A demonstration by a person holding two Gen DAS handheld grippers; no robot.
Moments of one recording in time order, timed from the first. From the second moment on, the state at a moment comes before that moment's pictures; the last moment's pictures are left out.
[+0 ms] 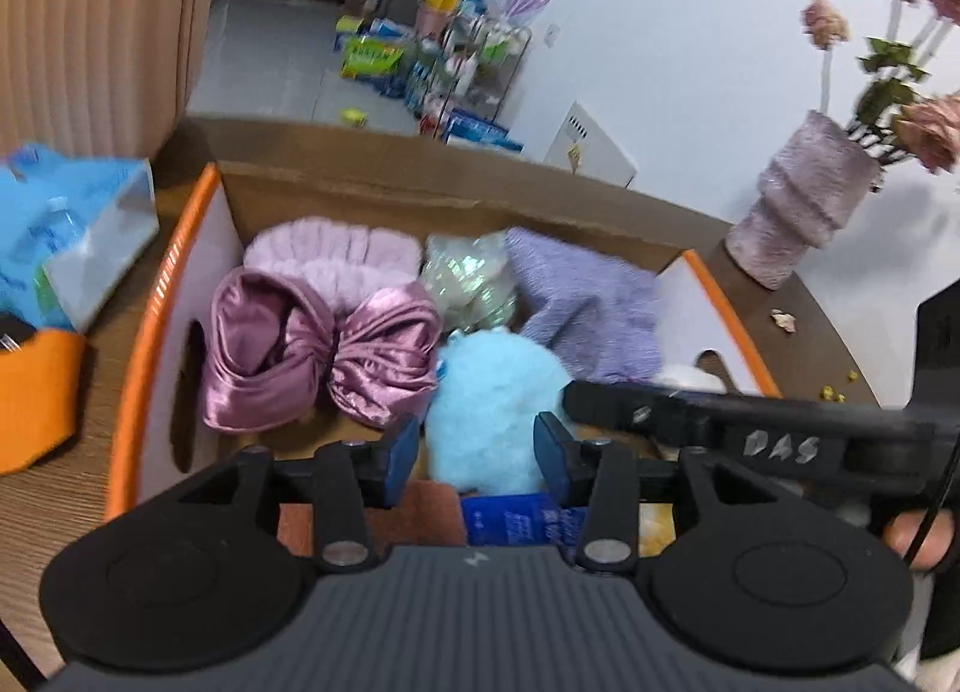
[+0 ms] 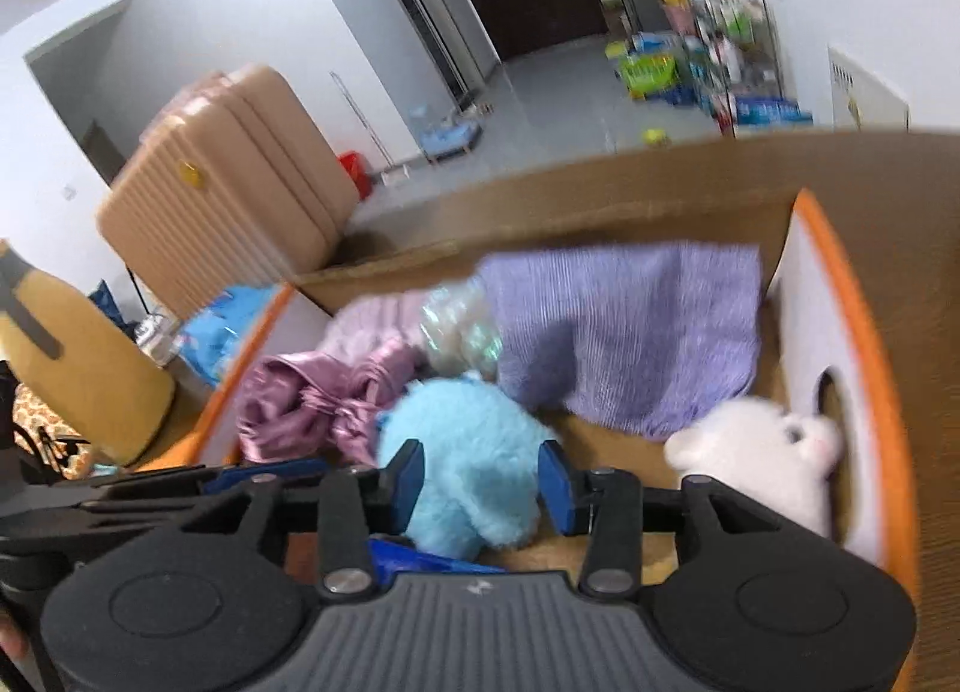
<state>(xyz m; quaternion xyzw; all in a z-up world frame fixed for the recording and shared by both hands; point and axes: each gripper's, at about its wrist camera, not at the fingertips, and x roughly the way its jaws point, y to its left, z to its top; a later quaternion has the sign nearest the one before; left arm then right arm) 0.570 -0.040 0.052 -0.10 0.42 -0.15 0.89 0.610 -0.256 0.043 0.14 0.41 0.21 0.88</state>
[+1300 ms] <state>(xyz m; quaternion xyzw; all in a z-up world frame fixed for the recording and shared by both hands) 0.206 0.012 0.056 -0.09 0.30 -0.10 0.95 0.242 -0.297 0.052 0.11 0.29 0.20 0.93</state>
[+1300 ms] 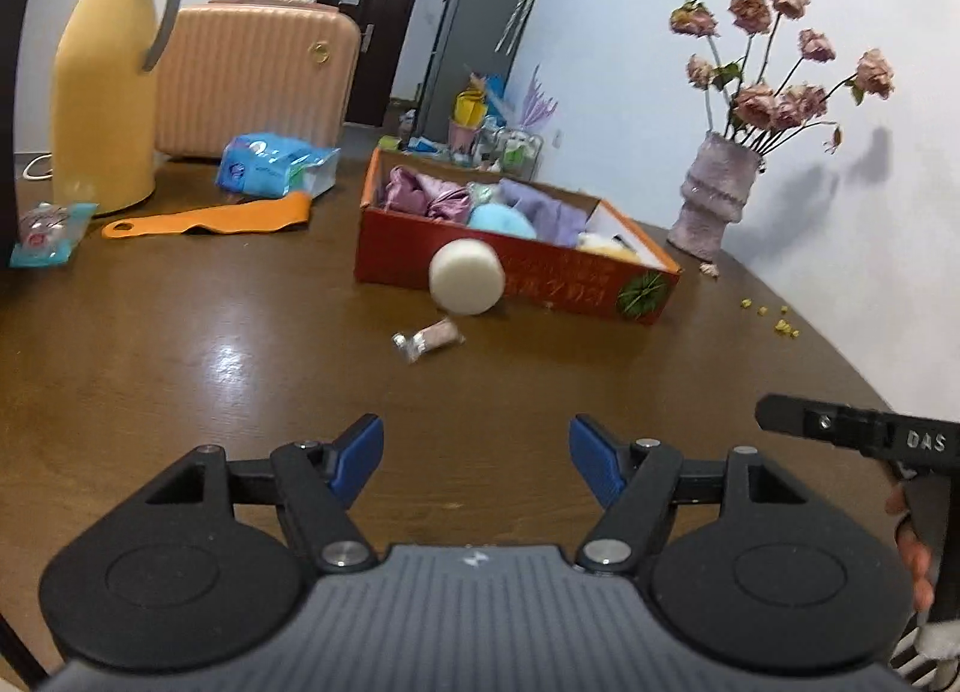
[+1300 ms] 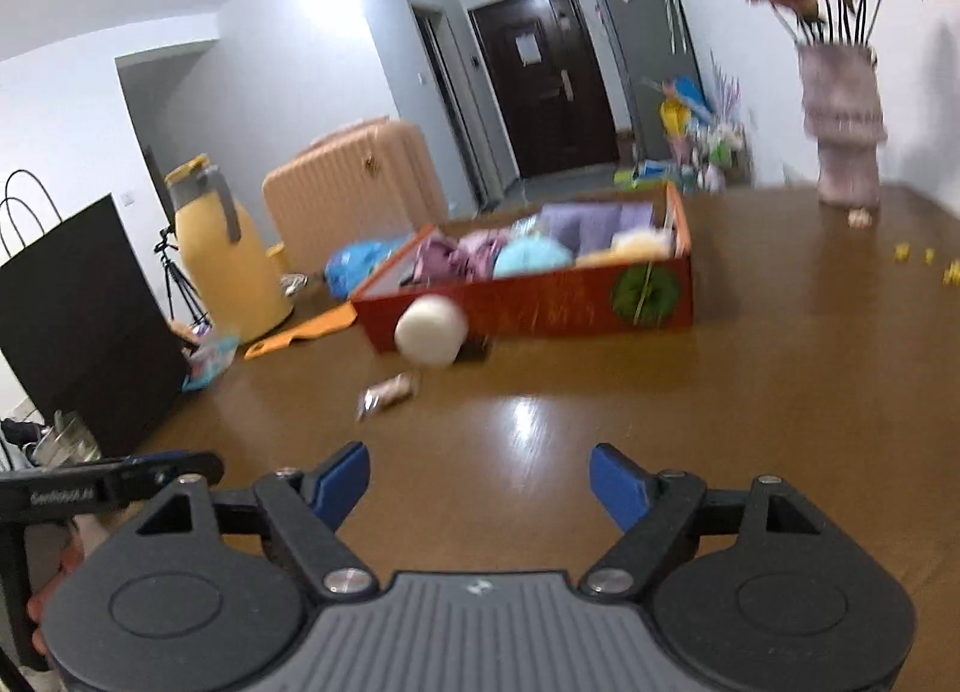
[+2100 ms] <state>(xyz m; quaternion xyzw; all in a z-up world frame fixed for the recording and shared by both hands) 0.366 0.004 0.011 0.02 0.34 -0.16 0.93 0.329 -0.254 0.042 0.10 0.31 0.18 0.93</state>
